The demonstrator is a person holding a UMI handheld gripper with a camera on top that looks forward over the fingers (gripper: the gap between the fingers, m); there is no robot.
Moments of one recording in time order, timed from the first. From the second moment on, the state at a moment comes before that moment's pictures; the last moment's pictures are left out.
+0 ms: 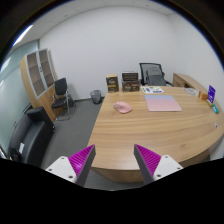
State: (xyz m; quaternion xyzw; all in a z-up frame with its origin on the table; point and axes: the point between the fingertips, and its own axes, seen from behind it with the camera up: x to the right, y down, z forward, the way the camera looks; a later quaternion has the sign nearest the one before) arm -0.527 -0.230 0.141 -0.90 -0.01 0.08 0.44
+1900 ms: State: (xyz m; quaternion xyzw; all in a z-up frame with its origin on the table) arm -0.487 0.218 -0.009 -0.90 -0.03 0.05 0.44
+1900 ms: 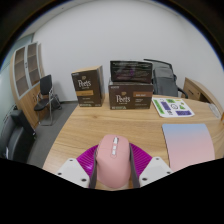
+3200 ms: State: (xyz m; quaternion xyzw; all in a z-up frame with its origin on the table) arm -0.214 0.169 0.035 -0.92 0.04 0.00 0.40
